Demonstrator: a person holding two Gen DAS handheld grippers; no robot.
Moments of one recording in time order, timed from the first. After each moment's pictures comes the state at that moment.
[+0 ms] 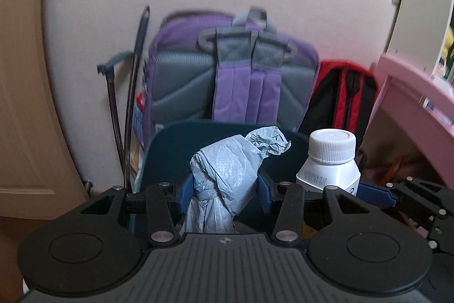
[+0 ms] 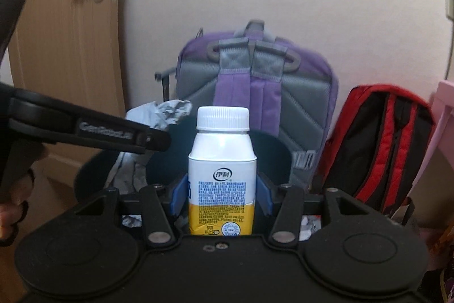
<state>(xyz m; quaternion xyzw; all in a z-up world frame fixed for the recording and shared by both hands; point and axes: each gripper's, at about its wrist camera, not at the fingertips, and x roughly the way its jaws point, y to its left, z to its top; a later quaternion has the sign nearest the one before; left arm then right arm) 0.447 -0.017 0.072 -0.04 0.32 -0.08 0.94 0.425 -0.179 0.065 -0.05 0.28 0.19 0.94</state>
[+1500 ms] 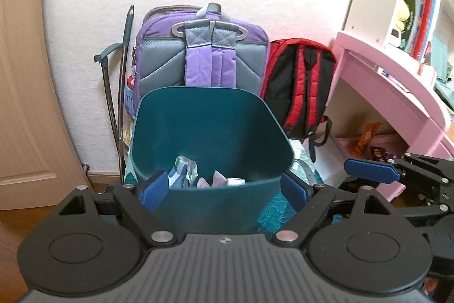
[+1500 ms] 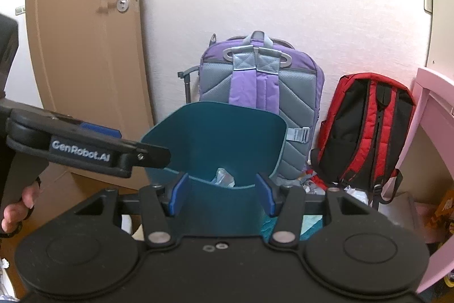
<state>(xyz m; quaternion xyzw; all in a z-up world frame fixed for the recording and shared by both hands) 0.322 -0.028 0.112 -0.03 0.34 -0.12 0.93 0.307 -0.218 0.118 -0.02 0.29 0.21 0.93</state>
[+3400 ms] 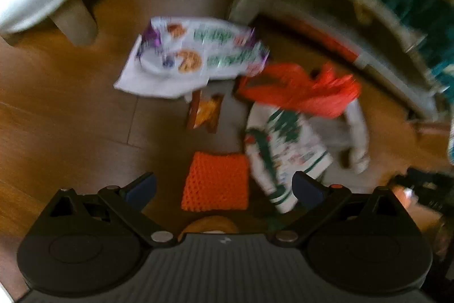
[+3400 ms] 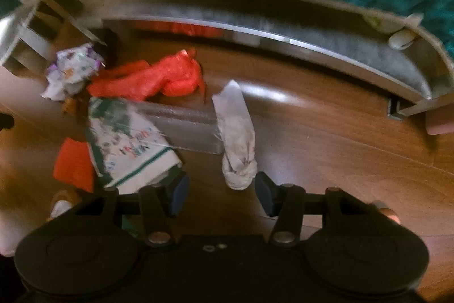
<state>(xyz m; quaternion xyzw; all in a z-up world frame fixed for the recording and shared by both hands) 0.276 0.161 -0.460 -0.16 0.71 0.00 0.68 0.279 -0.212 -0.436 -0.04 0.69 0.14 0.71</state>
